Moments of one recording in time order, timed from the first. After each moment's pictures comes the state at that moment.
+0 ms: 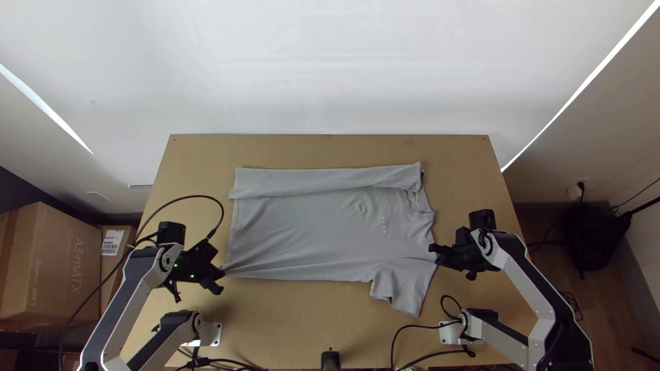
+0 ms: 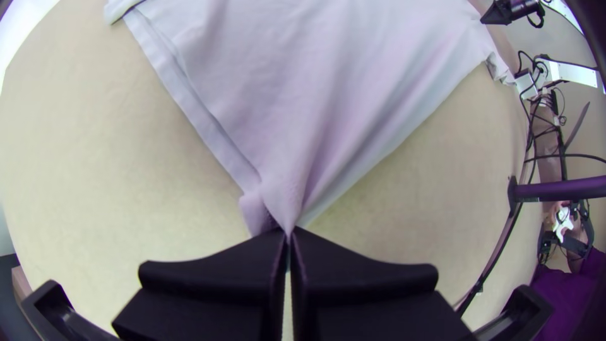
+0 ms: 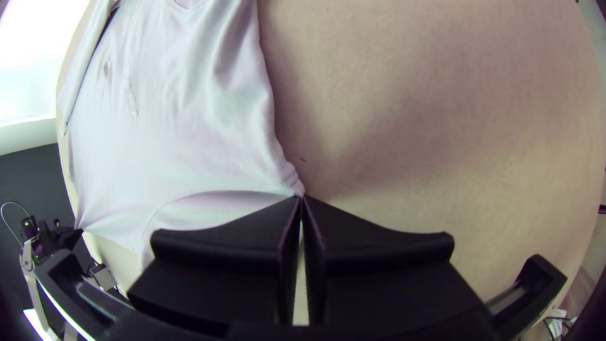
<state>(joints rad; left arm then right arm) 0.13 0.98 0.58 -1.00 0.29 0.73 -0.06 1.18 0.59 -0.81 -0.28 0.23</state>
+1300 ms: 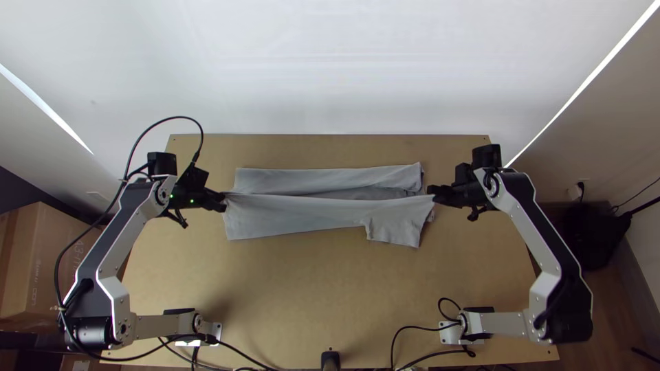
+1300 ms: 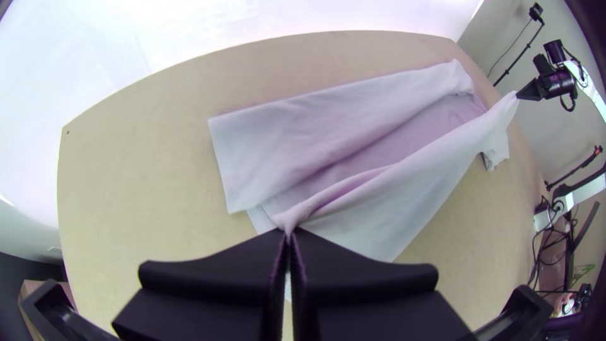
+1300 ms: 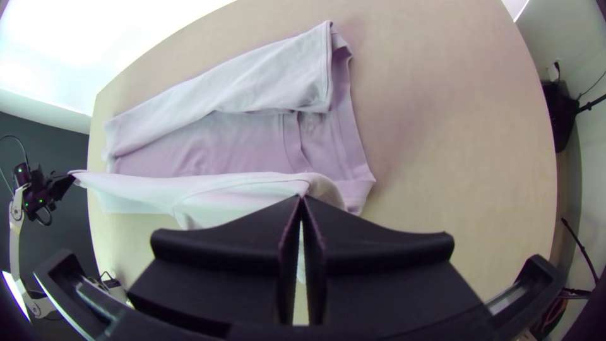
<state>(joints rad) 0.11 1.45 1.13 -0.71 0.35 0.44 0.05 1.47 1.22 -0.87 -0.28 0.19</state>
